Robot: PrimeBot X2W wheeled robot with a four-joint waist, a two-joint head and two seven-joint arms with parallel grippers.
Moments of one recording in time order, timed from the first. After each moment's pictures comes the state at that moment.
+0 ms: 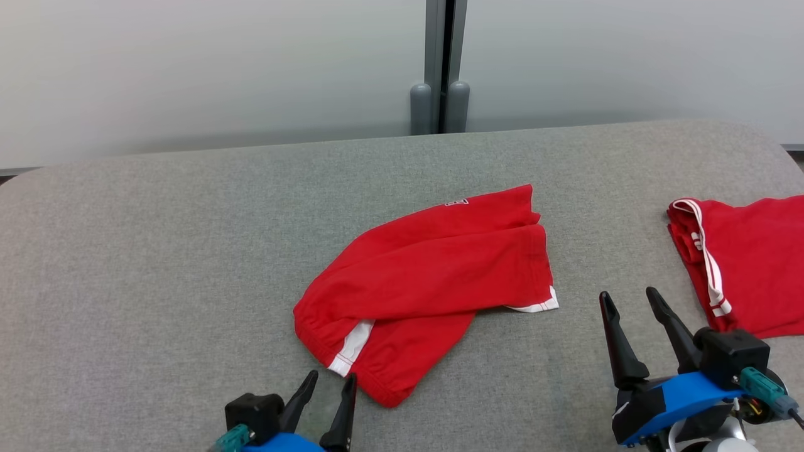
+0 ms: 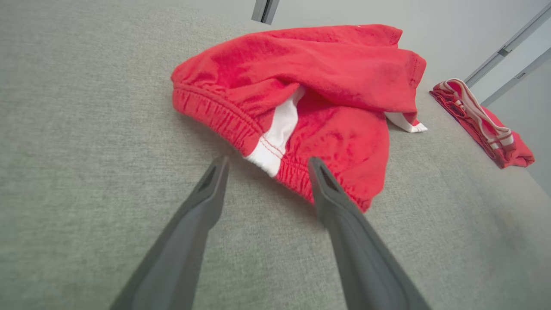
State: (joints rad) left arm -0.03 0.09 -0.39 0.43 -0.49 -0.12 -0.13; right arm -0.04 -0.05 -0.02 0.09 0.15 0.13 -0.03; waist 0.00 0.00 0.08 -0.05
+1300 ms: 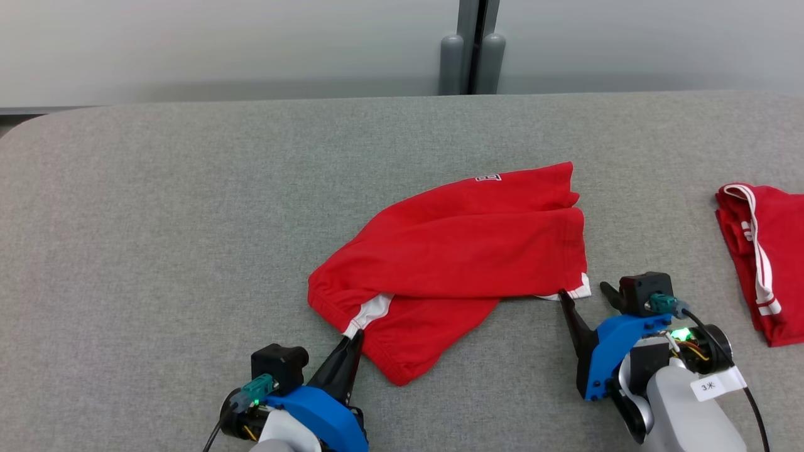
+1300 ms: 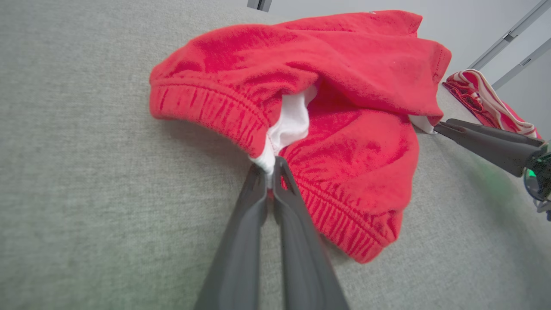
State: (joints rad) left arm -0.24 0.11 -0.55 0.58 -0.58 -0.13 -0.18; right arm -0.40 -0.05 0.02 0.69 0.00 0.13 0.03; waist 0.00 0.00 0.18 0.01
